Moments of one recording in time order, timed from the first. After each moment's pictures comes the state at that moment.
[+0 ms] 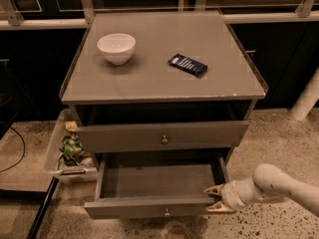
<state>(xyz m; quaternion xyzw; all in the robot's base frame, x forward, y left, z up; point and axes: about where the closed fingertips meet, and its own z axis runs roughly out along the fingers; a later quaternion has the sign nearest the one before) 0.457 -0.221 0.393 -0.70 0.63 0.18 0.28</state>
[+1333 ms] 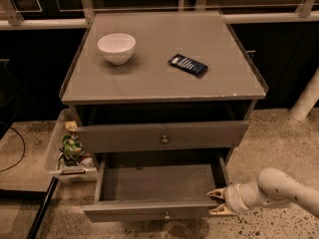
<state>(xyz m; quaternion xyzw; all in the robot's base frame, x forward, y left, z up) 0.443 -0.230 0.396 -0.70 0.64 0.17 0.28</state>
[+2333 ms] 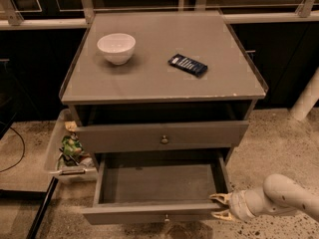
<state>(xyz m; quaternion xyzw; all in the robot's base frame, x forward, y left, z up) 0.420 -0.237 0.397 -0.70 0.63 0.18 0.29</state>
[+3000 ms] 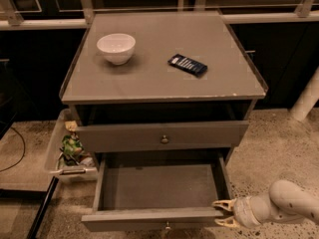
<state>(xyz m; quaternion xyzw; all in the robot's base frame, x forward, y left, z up) 0.398 -0.242 0.403 -0.71 0.62 0.18 0.29</state>
